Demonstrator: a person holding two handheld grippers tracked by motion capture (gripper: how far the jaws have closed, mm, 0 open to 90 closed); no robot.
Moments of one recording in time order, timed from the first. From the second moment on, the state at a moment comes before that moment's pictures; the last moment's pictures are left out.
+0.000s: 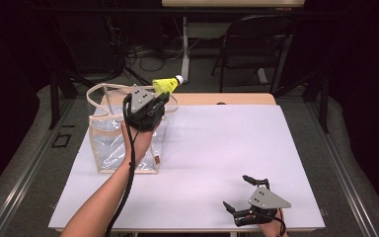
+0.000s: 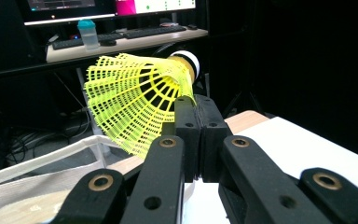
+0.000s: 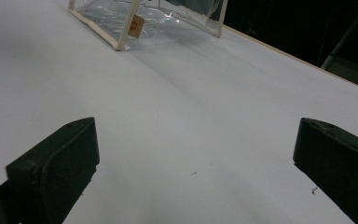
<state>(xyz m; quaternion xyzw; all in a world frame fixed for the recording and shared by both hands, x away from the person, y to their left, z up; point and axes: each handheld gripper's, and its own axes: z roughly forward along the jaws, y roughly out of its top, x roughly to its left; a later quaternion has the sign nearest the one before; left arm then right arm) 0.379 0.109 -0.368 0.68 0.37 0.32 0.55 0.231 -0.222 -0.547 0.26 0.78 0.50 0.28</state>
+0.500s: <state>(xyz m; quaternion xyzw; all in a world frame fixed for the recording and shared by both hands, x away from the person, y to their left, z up) 0.381 0.128 -0.365 0.67 0.38 0.33 0.55 0.231 -0.223 -0.547 0.26 0.77 0.50 0.28</state>
